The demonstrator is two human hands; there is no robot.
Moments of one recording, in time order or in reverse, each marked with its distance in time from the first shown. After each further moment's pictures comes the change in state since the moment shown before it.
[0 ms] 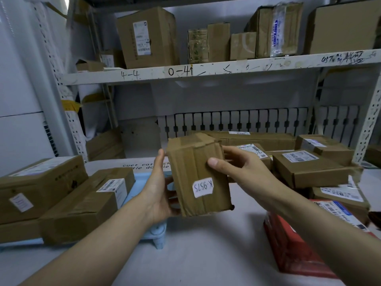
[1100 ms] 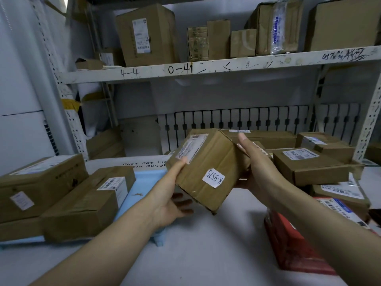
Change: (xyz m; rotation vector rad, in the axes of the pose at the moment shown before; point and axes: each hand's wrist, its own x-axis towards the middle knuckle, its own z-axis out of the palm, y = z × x) left_hand 0.000 -0.011 0.009 0.029 0.043 0.057; right_hand 0.007 0.007 -0.007 0.293 0.249 0.305
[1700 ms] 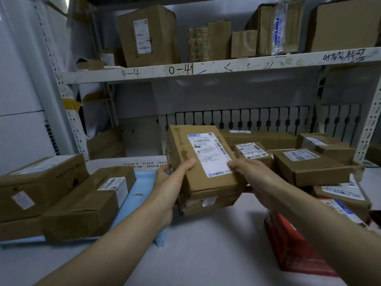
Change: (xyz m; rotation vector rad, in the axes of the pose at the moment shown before) left_hand -0.007 -0.001 0.007 0.120 0.153 0.301; right_hand 0.009 0.006 -0.005 -0.399 0.011 0.145
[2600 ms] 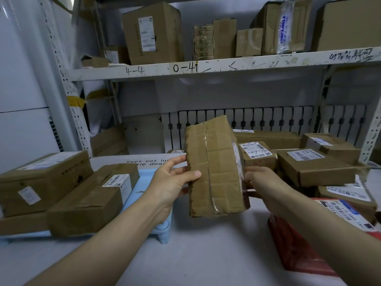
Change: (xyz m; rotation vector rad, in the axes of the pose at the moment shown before) left_hand 0.004 0.003 -0.011 -0.030 -0.119 0.147; right_hand 0.015 0.027 -0.003 0.038 0.088 0.012
